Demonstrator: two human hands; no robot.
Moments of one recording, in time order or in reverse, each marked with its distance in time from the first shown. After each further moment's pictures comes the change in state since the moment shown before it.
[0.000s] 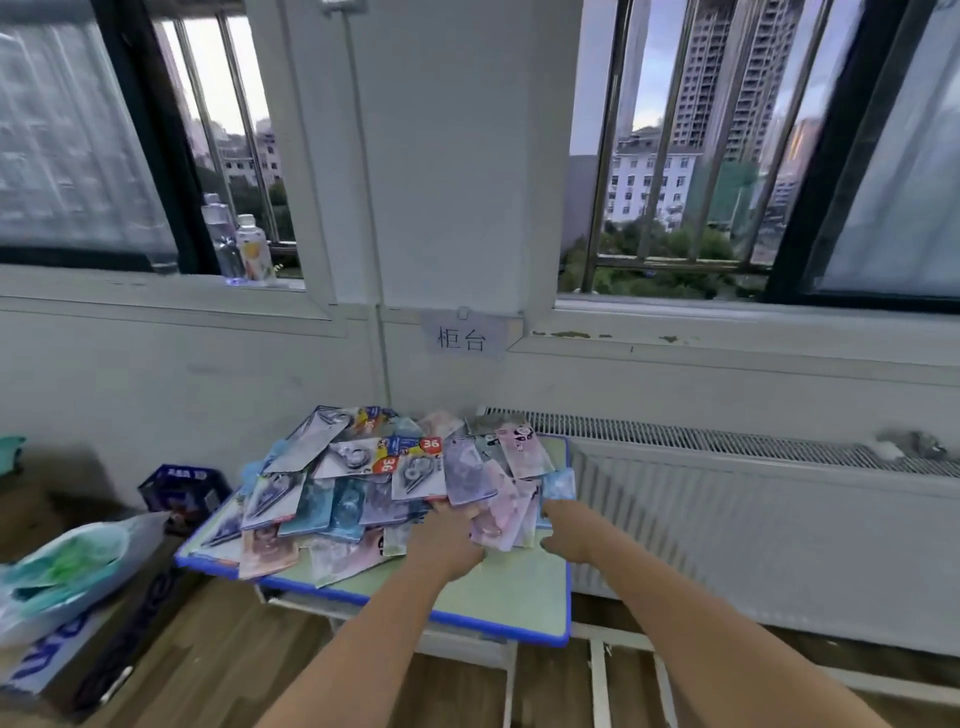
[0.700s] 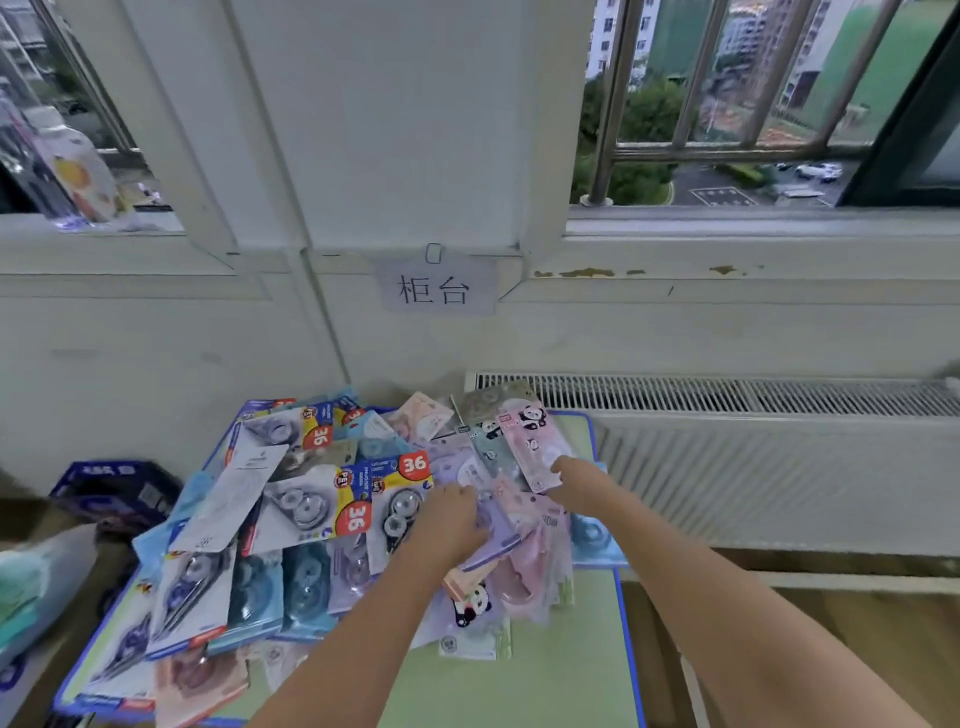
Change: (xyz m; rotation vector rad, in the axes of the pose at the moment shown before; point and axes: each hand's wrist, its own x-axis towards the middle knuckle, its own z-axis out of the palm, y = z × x) left_hand 0.219 -0.059 0.001 0.067 -0.176 0.056; right_hand 0.227 0.036 -0.007 0.240 -0.070 0.239
